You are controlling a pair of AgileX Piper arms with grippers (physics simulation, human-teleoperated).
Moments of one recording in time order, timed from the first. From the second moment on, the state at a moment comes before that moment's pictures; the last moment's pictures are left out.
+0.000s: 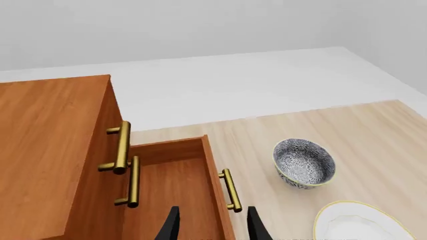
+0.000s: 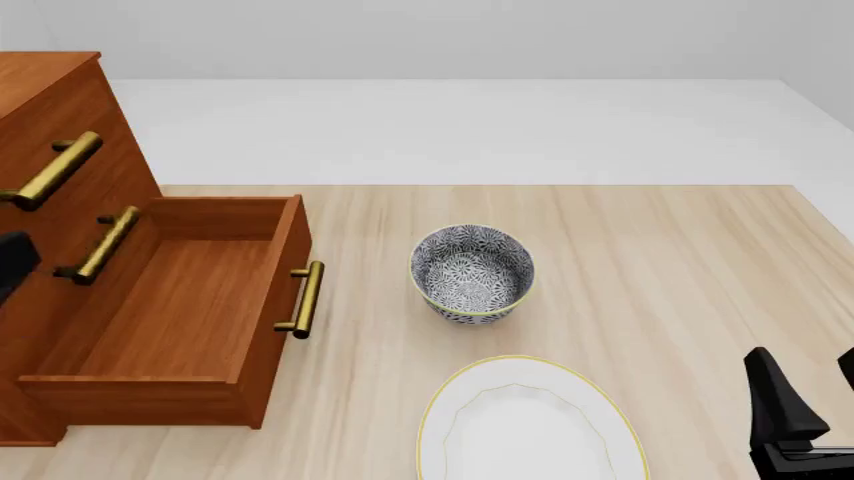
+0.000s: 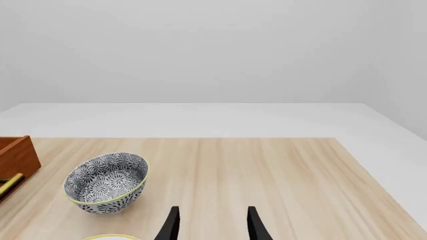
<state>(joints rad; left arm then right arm) -0.21 0.36 -0.78 0.67 -0.02 0.00 0.01 0.00 0.00 0.00</state>
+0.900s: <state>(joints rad) -0.09 0.07 -1.08 1.05 0.08 0.00 0.01 0.00 0.00 0.00</state>
